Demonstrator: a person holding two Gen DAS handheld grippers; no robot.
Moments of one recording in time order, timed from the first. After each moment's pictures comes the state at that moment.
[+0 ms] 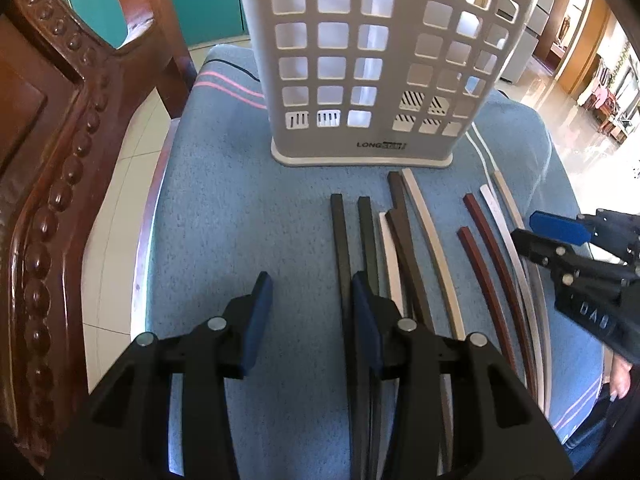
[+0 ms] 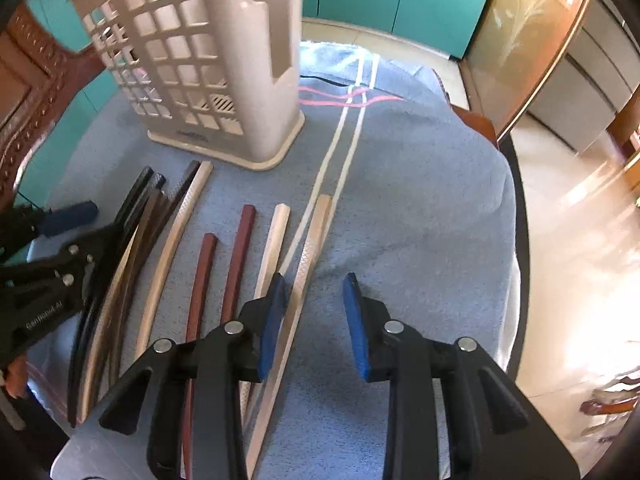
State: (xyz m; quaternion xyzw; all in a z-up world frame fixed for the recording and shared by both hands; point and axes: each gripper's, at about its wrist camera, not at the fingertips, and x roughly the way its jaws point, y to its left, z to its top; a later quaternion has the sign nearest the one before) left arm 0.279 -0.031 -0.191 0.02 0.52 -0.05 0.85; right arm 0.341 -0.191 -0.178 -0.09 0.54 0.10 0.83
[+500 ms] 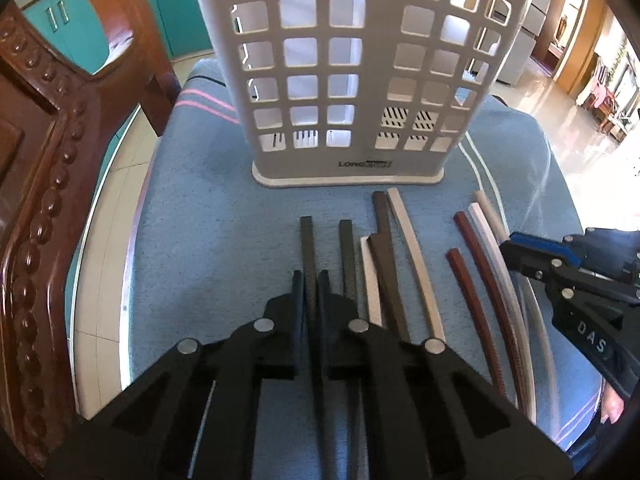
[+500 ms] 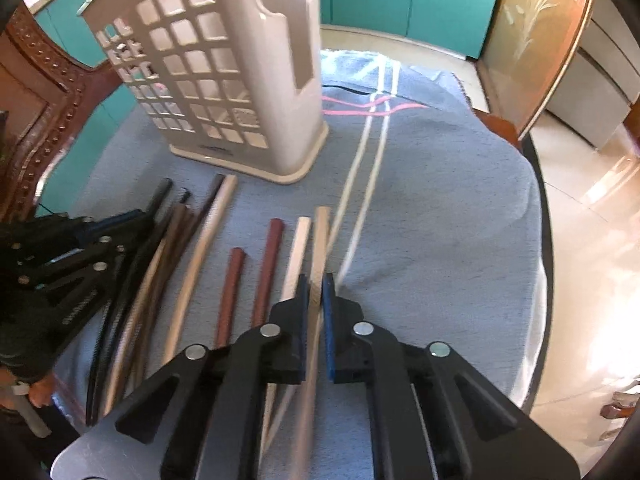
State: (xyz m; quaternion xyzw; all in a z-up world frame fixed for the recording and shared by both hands) left arm 0.310 -0.054 -0.187 0.03 0.51 -0.05 0.86; right arm 0.340 -0.184 -0.178 -0.05 0.53 0.14 0.83
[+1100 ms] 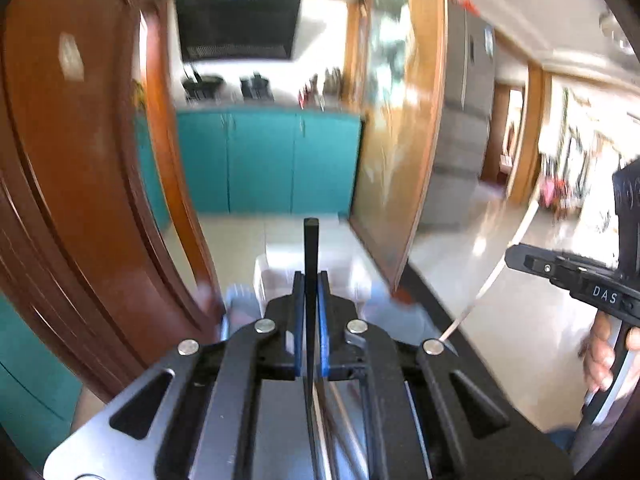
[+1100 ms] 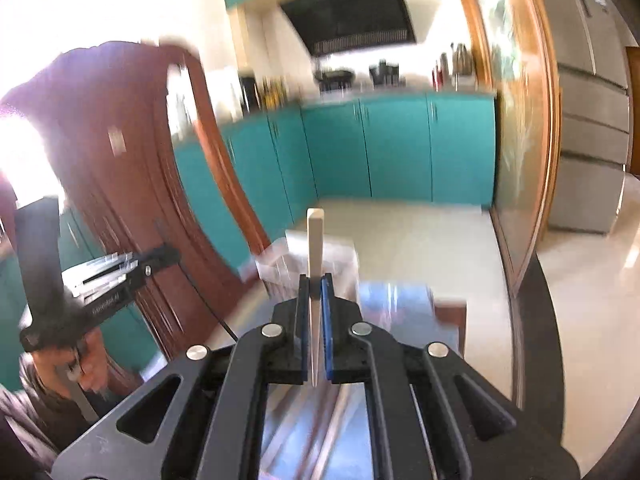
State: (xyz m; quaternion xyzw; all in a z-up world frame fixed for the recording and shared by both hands) left arm 0.207 -0.027 0.052 -0.03 0.20 -0.10 0.97; right arm 0.219 -0.248 0.072 0.05 0.23 0.23 0.94
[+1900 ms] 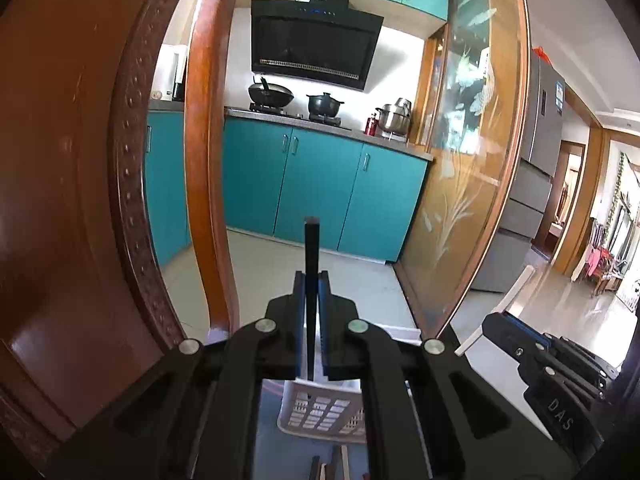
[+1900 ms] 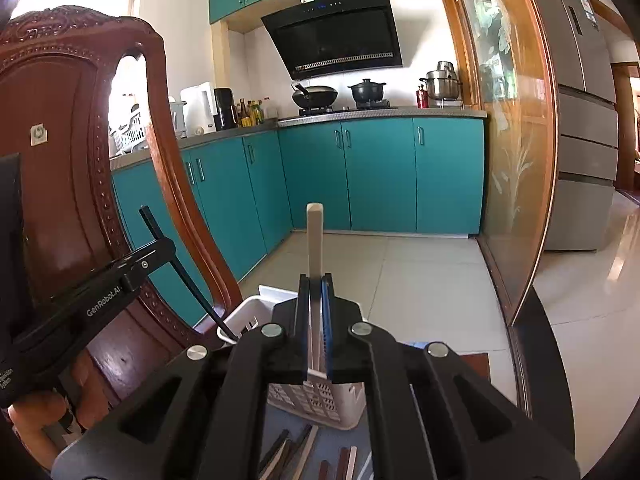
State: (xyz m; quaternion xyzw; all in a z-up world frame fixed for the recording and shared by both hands) left arm 0.310 -0.017 0.027 -0.10 0.17 0.01 0.98; right arm 0.310 -0.183 0.005 0.04 0.21 0.17 0.96
